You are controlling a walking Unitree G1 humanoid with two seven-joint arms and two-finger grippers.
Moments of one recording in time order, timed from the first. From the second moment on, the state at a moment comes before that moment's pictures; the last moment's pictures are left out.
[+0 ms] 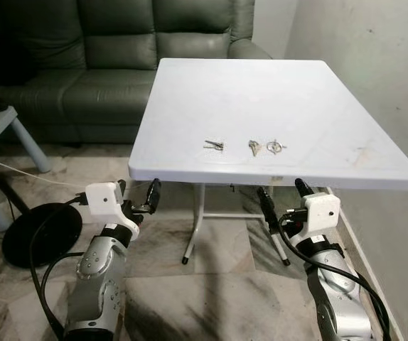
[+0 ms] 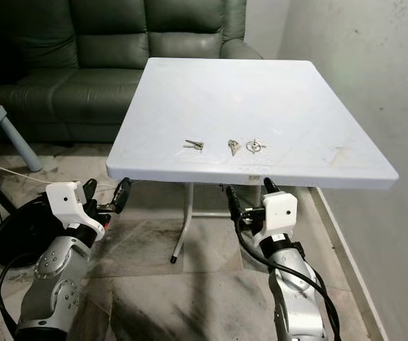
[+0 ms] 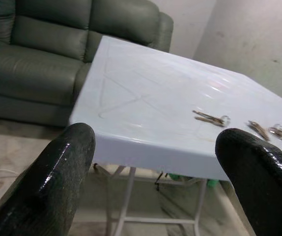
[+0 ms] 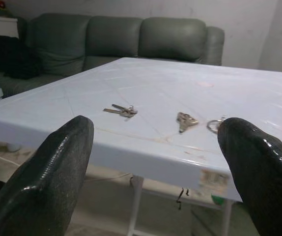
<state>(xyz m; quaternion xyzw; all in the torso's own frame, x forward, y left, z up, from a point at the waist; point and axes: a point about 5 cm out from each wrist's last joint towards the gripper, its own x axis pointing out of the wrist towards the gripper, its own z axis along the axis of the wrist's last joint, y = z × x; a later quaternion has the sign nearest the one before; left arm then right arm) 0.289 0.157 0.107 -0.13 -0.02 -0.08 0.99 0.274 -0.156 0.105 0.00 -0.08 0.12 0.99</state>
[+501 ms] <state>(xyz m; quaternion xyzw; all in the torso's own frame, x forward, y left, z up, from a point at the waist) 0.291 0.148 0.113 -0.12 -0.02 -0.10 0.99 0.272 -0.164 0.108 -0.01 -0.08 0.11 0.99</state>
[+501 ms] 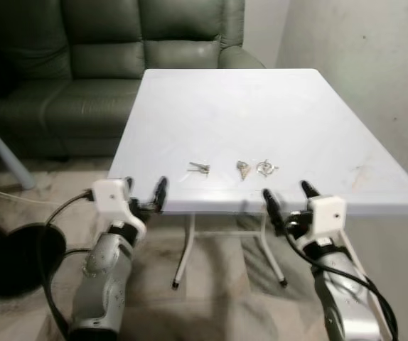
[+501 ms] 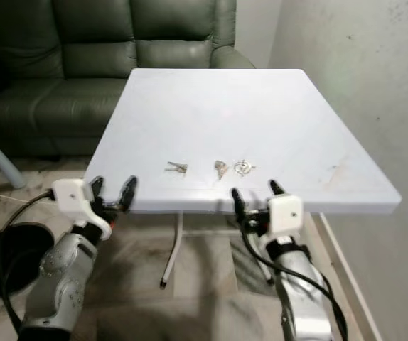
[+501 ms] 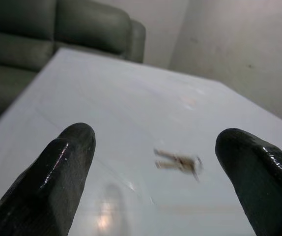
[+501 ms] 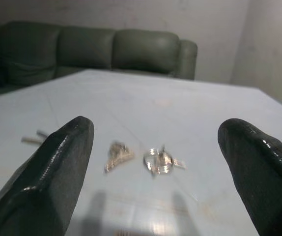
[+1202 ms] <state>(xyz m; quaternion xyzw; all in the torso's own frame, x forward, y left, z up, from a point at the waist) 0.289 0.153 0.112 -0.13 -0.02 -0.07 0.99 0.273 -0.150 0.106 -0.01 -0.07 0.14 0.99</state>
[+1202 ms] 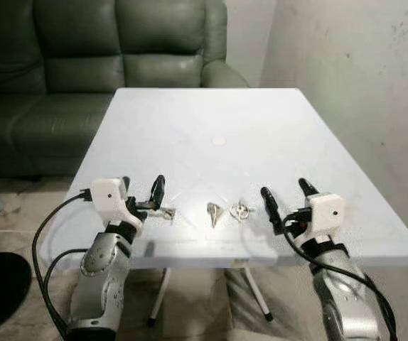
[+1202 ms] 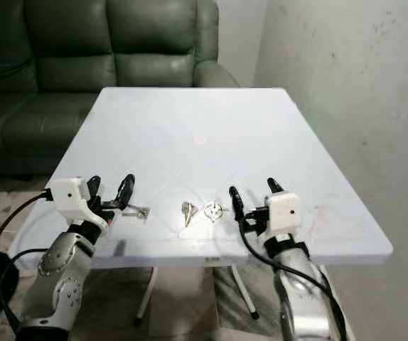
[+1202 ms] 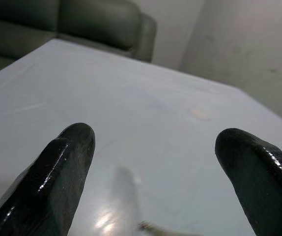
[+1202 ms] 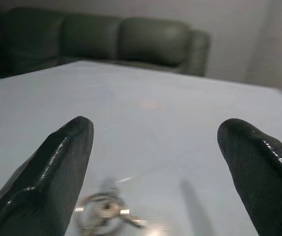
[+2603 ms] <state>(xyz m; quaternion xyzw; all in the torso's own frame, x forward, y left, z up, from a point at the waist) 0.267 0.126 0.105 -0.14 0.00 -0.11 0.98 0.327 -0.105 0.091 -0.02 0.10 0.16 0.98</state>
